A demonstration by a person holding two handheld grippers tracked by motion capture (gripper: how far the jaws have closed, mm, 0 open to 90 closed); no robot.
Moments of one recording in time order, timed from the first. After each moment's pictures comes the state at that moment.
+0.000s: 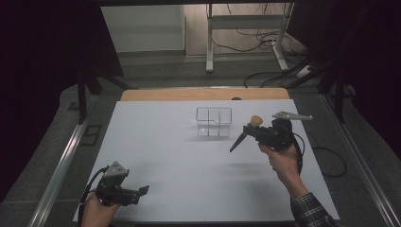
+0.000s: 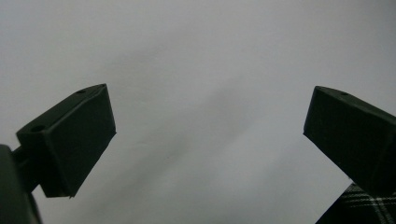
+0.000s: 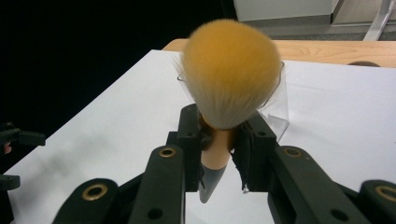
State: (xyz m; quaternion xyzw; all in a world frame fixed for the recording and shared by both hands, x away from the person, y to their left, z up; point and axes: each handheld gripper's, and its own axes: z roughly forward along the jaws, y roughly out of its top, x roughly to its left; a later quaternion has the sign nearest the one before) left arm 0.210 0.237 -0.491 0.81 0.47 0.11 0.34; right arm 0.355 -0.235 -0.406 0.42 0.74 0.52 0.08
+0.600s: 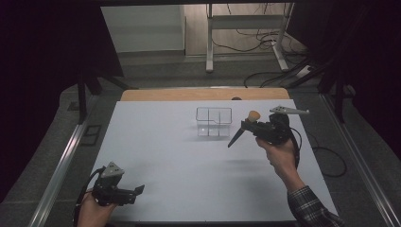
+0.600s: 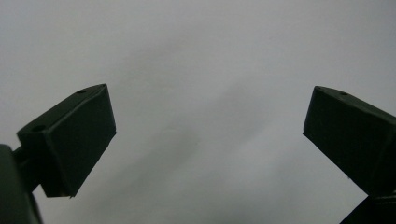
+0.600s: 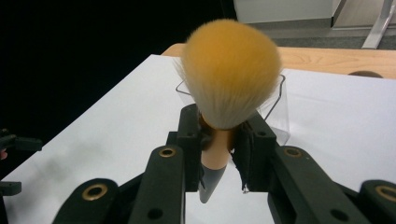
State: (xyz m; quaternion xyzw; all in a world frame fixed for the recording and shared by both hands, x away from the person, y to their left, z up) left arm 0.209 0.248 -0.495 0.80 0.49 0.13 0.32; right arm 0.368 -0.228 -0.400 0.42 0.74 0.53 0.08
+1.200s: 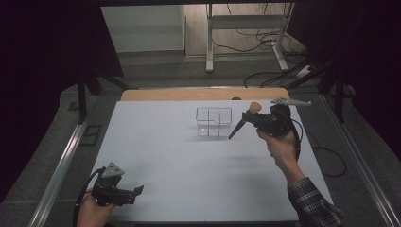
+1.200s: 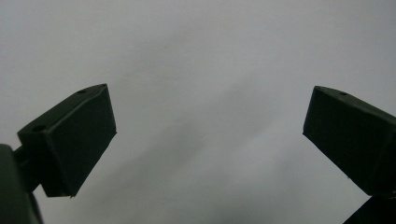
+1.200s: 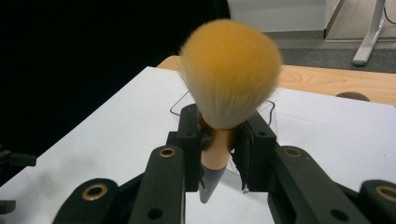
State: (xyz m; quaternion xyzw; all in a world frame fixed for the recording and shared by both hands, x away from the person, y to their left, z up) left arm 0.209 0.248 -0.496 0.81 0.49 0.12 0.31; right arm 0.382 -0.227 -0.382 0.41 0.73 0.53 0.10
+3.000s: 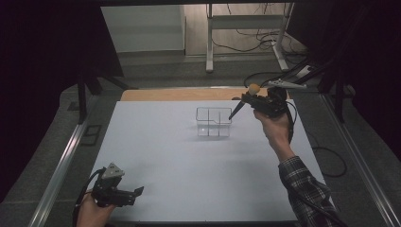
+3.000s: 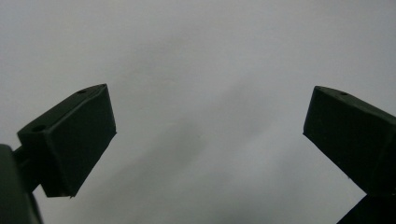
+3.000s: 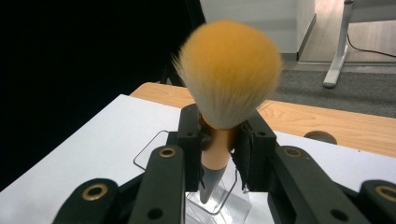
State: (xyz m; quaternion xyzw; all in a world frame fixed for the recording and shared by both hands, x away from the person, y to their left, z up) left arm 0.207 0.247 -0.496 0.81 0.48 0.13 0.31; right arm 0.430 -0.218 -0.368 0.43 0.71 0.54 0.15
